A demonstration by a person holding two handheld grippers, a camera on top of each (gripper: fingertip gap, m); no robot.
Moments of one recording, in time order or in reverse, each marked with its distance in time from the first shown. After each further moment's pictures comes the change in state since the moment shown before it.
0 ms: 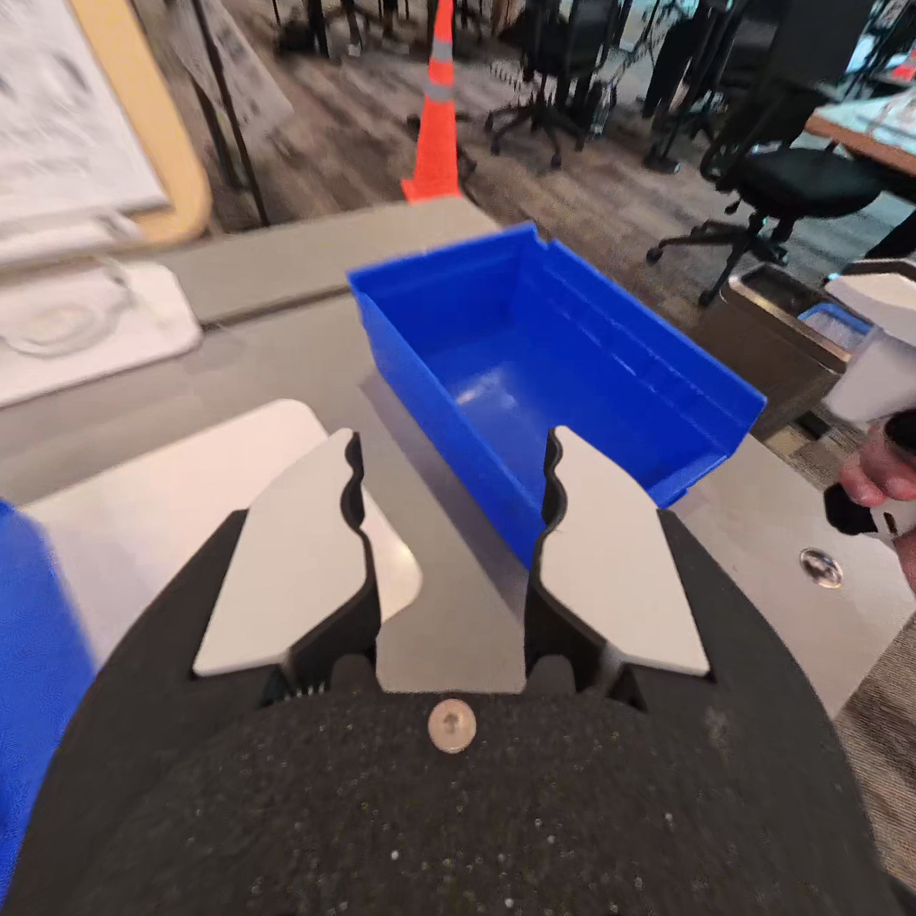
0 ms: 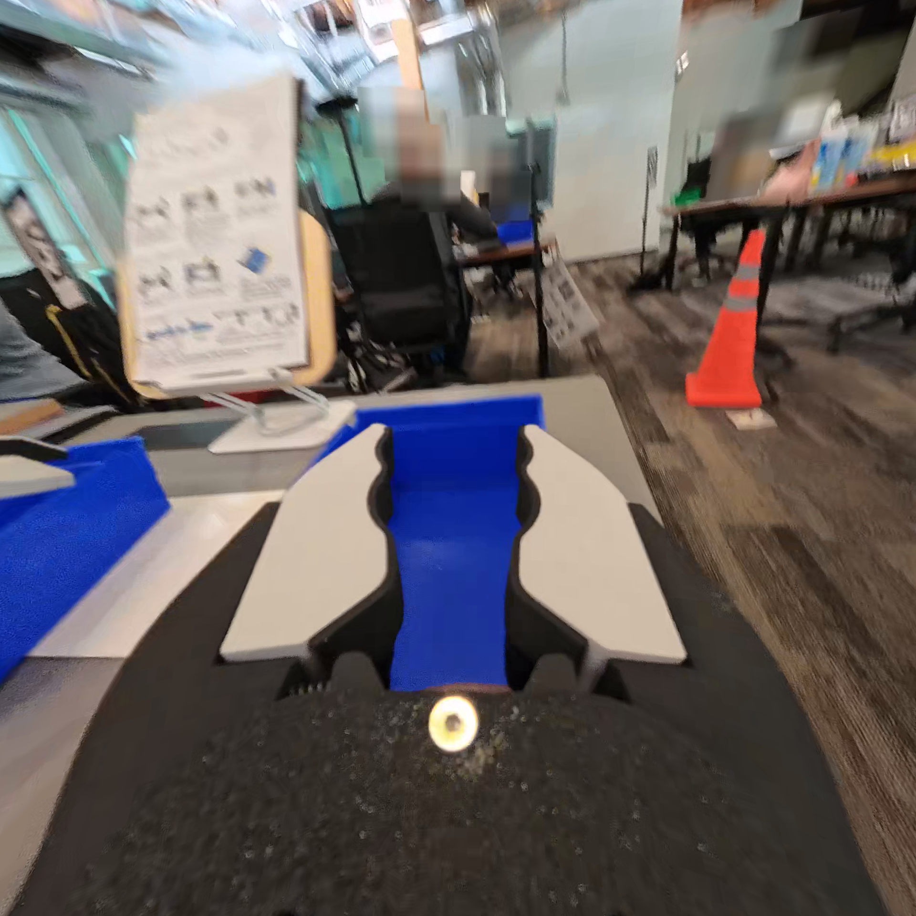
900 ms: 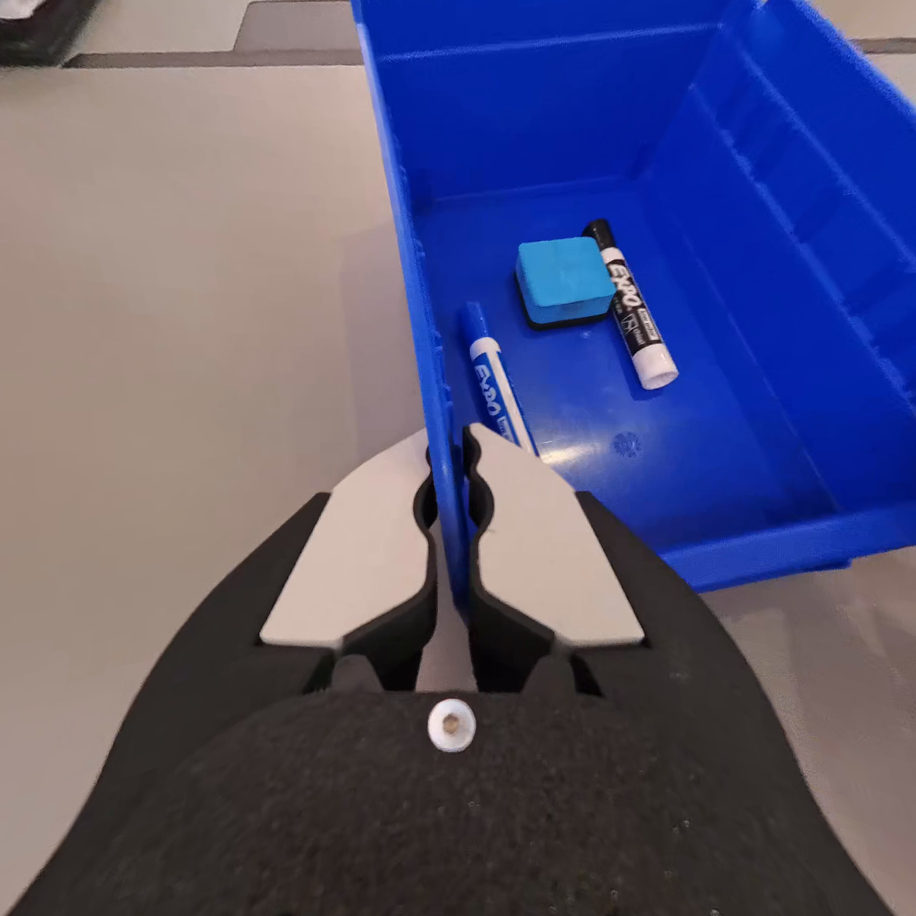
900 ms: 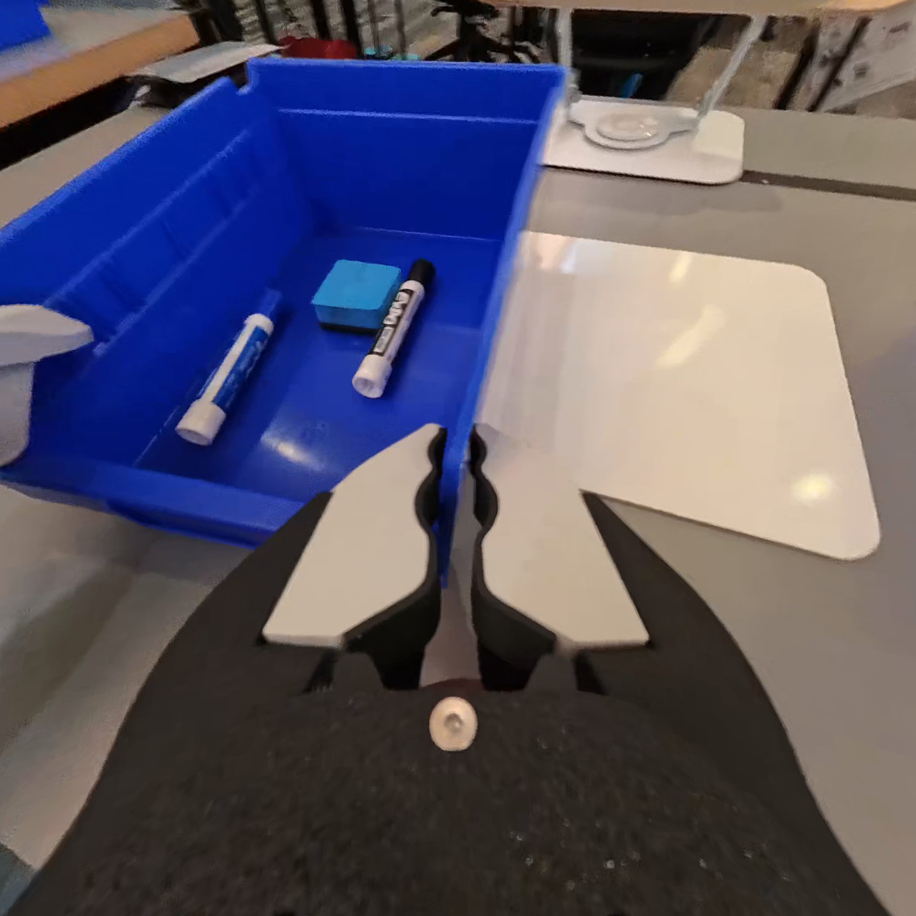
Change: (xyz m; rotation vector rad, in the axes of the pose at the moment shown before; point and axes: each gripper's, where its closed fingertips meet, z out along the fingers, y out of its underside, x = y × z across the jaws) left arm -0.309 0.183 -0.194 -0.188 -0.520 -0.184; right arm -0.399 0.202 0.040 -0.472 -0.218 -0.164
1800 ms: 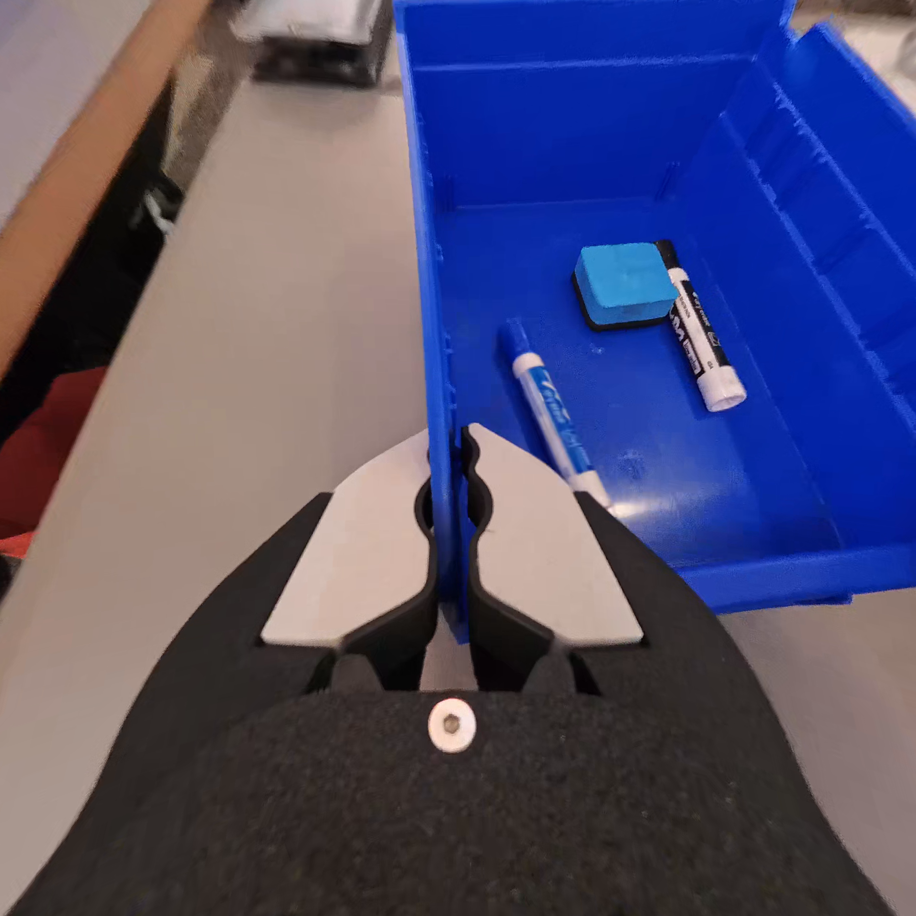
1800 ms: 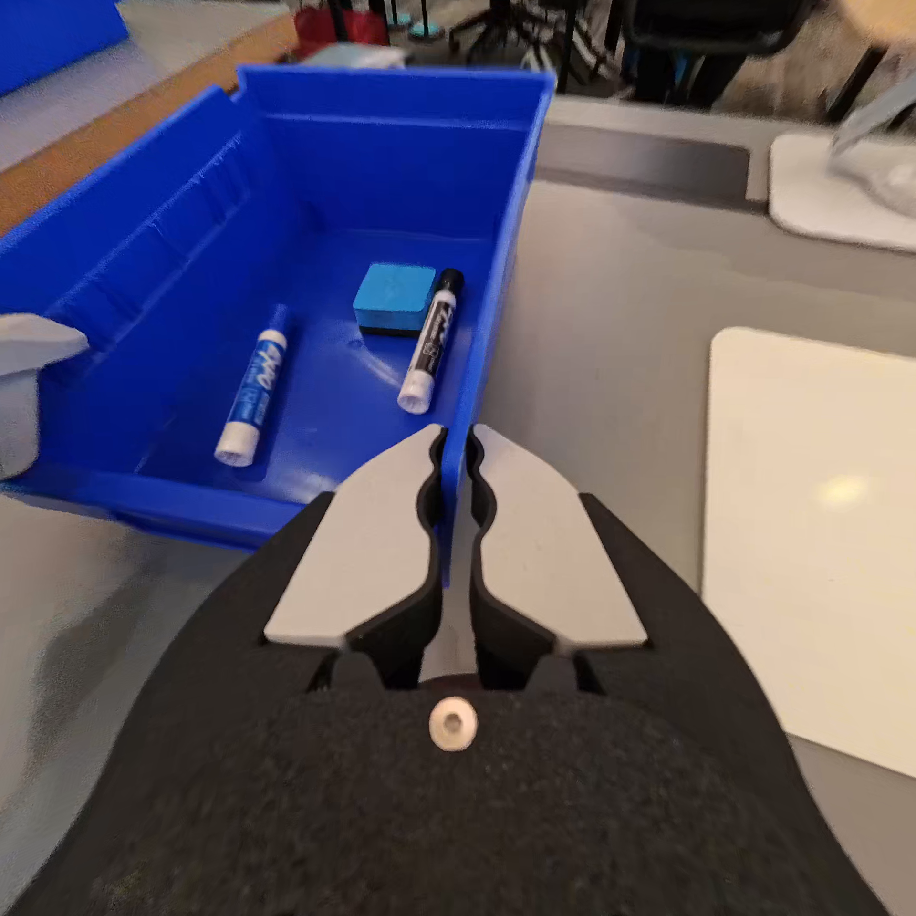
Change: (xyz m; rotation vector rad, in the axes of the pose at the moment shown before) left arm -0.260 -0.034 0.046 -0.023 -0.063 -0.079; right arm -0.210 -0.067 0.141 -0.042 0.018 0.003
